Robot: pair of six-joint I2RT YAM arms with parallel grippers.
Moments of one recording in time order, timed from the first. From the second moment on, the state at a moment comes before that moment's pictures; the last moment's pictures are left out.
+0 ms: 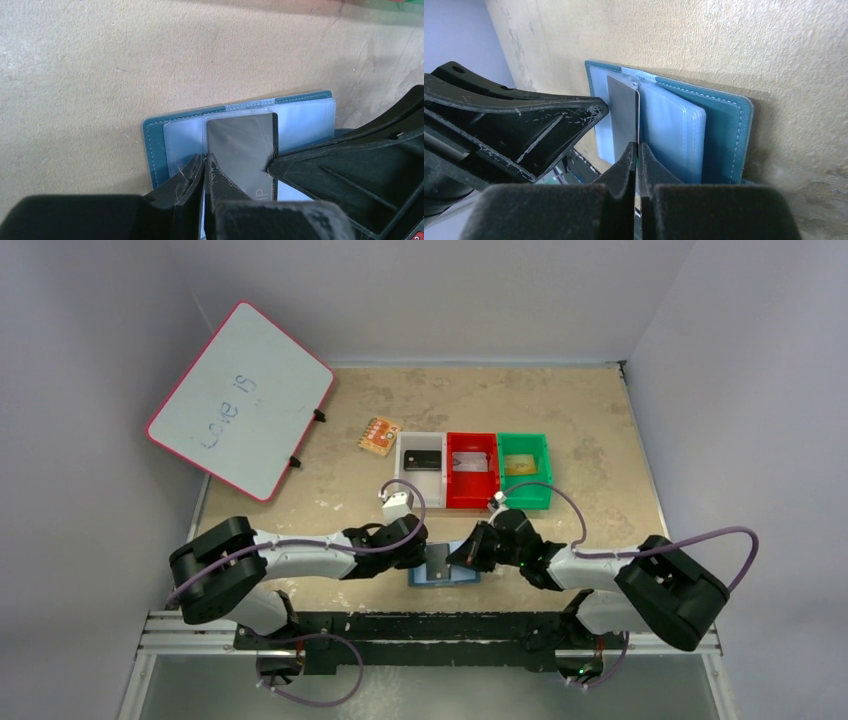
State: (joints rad) left arm -1.08 1.47 0.62 -0.06 -0.31 -1.08; right arm 0.76 1.30 0.24 0.40 -0.21 1.14
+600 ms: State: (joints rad) left arm -1.08 1.47 0.62 -0.07 -0.32 -1.07; right arm 0.73 1.37 0.23 0.49 -0.29 1.15
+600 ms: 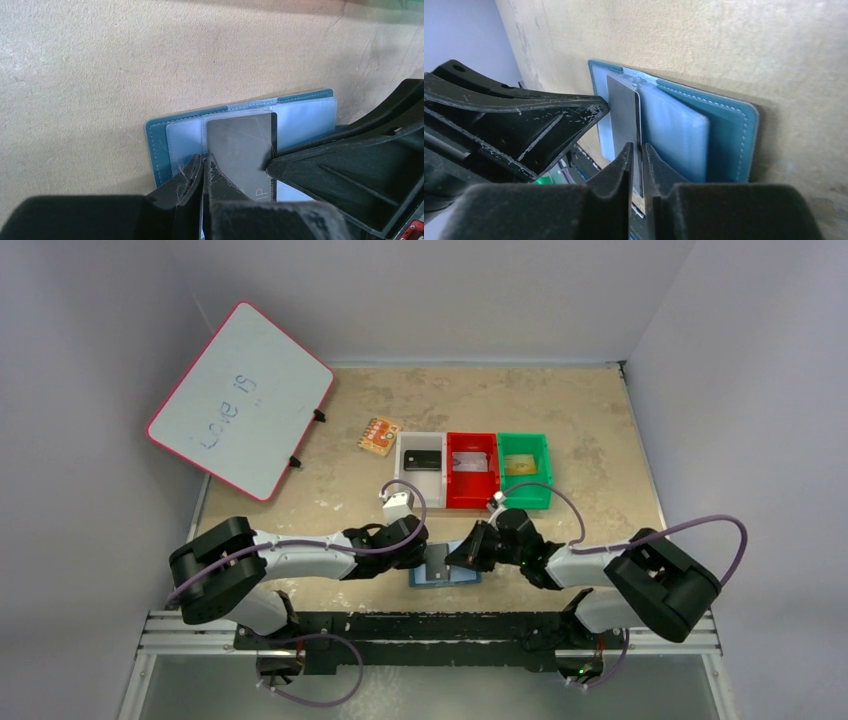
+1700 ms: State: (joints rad) left arm -1.09 1.47 0.63 -0.08 -0.34 -1.06; right arm 0.66 1.31 0.14 0.56 -0.33 1.16
